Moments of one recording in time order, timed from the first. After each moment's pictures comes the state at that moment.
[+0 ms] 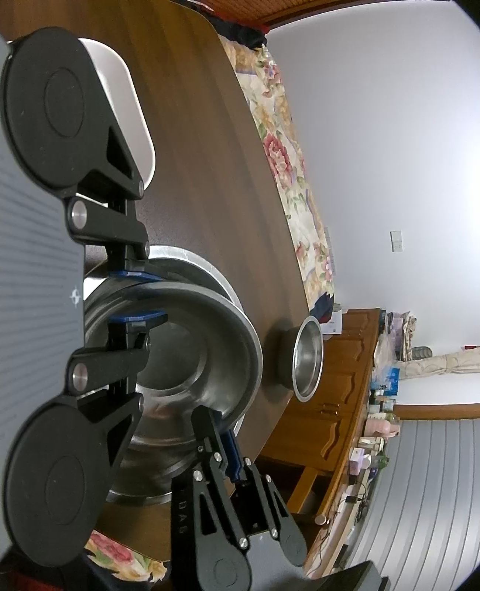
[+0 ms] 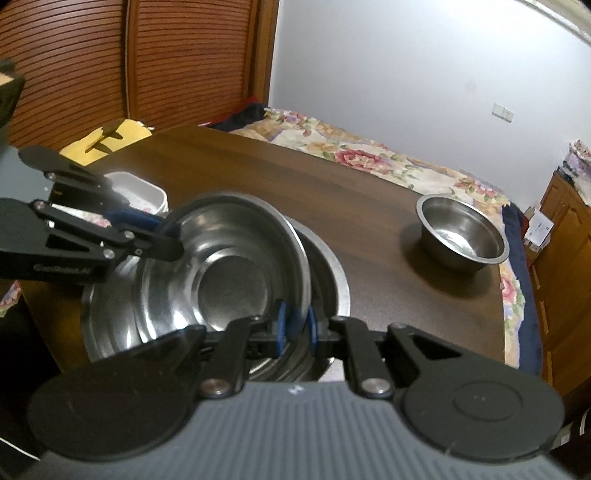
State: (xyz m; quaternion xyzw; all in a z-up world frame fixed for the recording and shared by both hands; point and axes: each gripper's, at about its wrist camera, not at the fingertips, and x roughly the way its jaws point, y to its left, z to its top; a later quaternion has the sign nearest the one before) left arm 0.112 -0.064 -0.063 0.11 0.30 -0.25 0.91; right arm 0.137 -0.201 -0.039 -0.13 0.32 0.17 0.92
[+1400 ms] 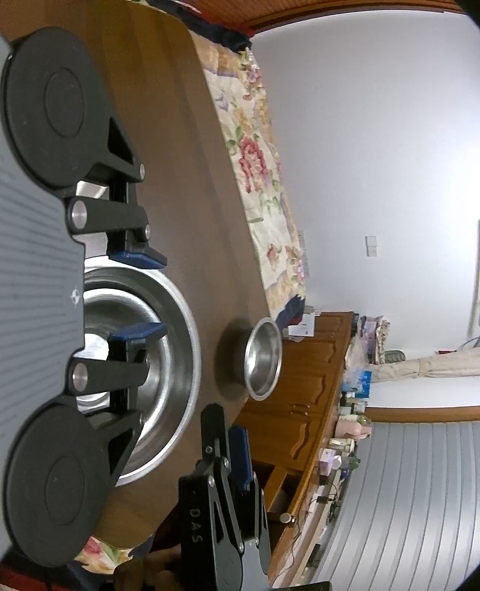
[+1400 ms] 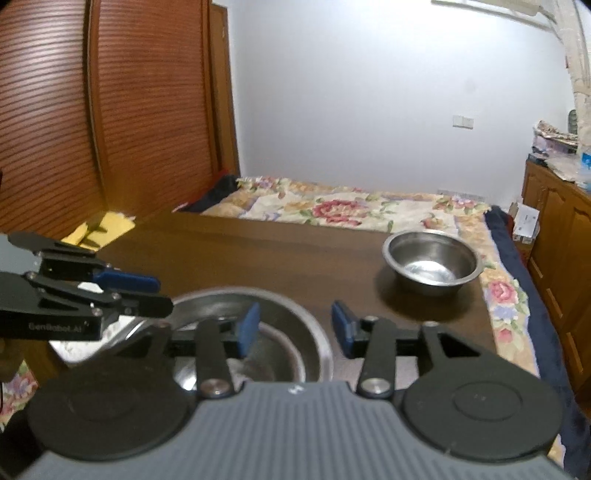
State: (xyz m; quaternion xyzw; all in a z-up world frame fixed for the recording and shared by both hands) left arm 0.116 -0.066 -0.031 0.08 0.26 -0.26 0.93; right arm 0.130 -0.234 -0.018 -0.01 0.22 0.13 0.97
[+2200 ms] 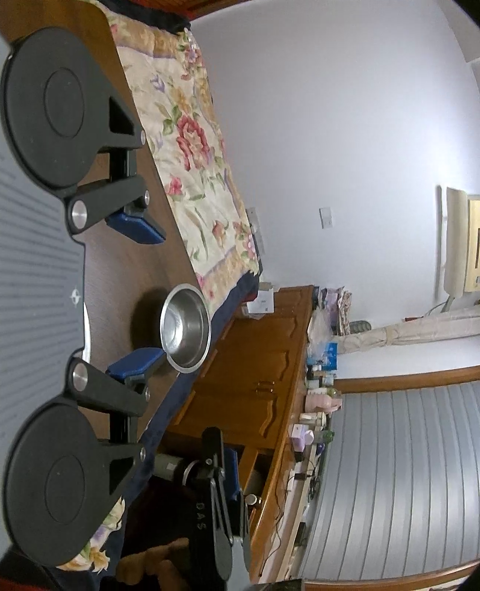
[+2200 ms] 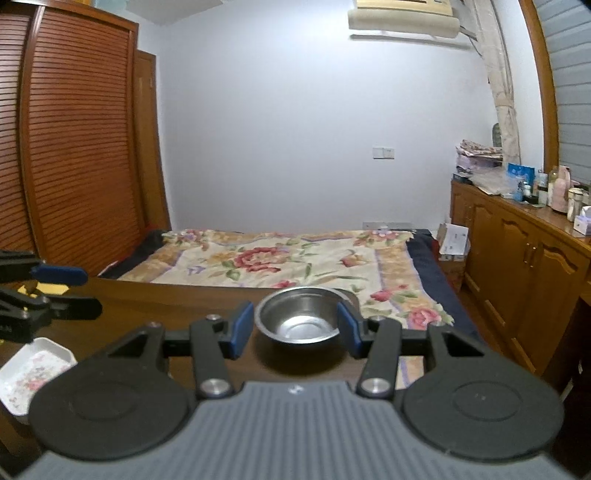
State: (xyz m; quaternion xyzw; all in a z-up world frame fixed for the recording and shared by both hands) left arm 0.147 -0.117 0.011 0.10 0.19 -0.30 0.93; right arm 0.142 -0.316 -0.001 0.02 0.16 0.02 0.99
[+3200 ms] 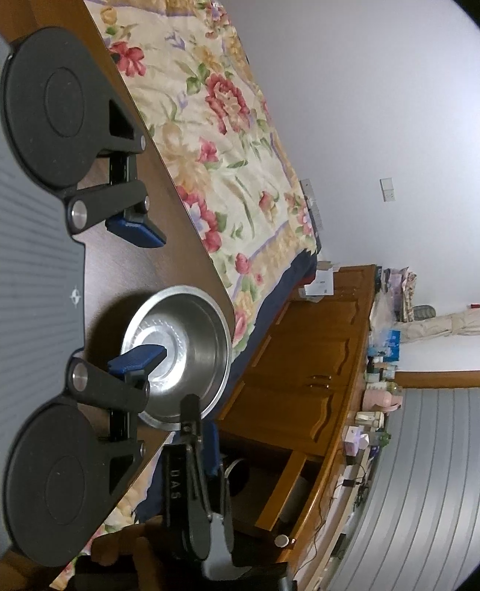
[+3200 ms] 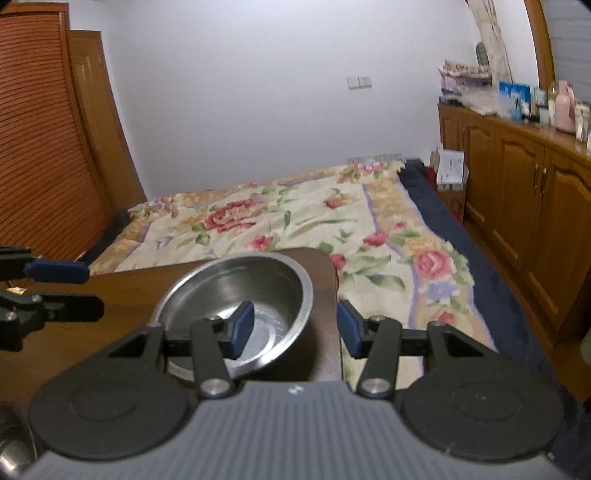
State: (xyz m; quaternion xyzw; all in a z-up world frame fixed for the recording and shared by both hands) left arm 0.296 -0.191 -0.030 0.13 0.30 -0.32 0.89; right arm 0.249 -0.358 -0.060 0.10 0.25 0.01 0.96
